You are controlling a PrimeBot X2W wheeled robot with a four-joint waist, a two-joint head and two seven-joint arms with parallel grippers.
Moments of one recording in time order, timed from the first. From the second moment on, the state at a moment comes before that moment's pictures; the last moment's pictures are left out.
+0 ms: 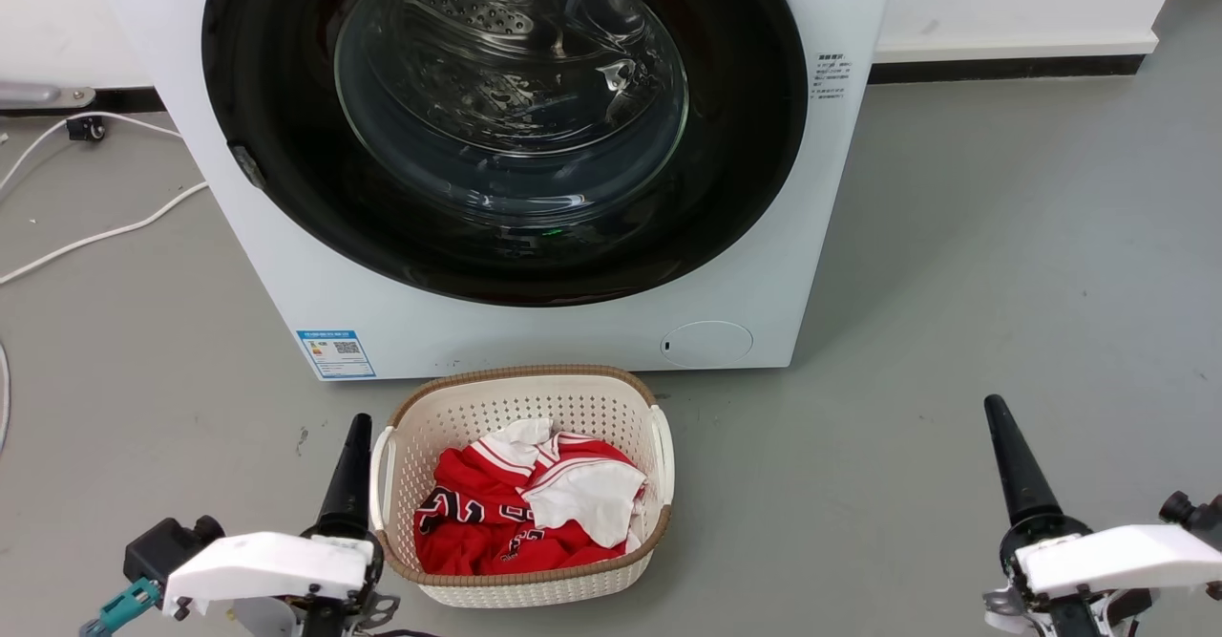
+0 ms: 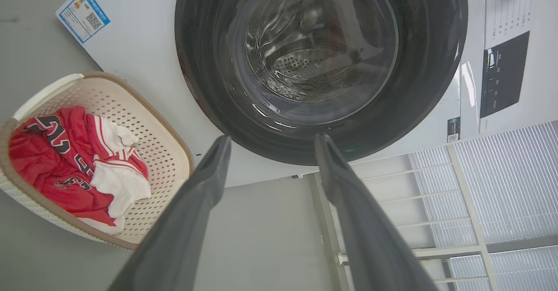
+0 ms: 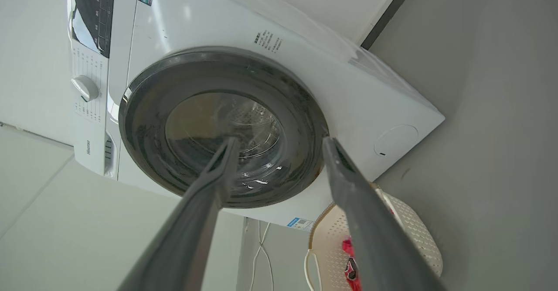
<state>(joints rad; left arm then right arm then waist) -0.05 0.05 0.05 0.20 -1.21 -0.05 0.01 -0.03 -0.05 -0.06 0.18 1.15 0.13 0.01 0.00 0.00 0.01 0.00</state>
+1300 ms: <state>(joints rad) -0.01 0.10 -0.12 0.07 -0.55 0.16 -0.13 0.05 -0.05 0.00 0.00 0.44 0.13 -0.13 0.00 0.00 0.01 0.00</state>
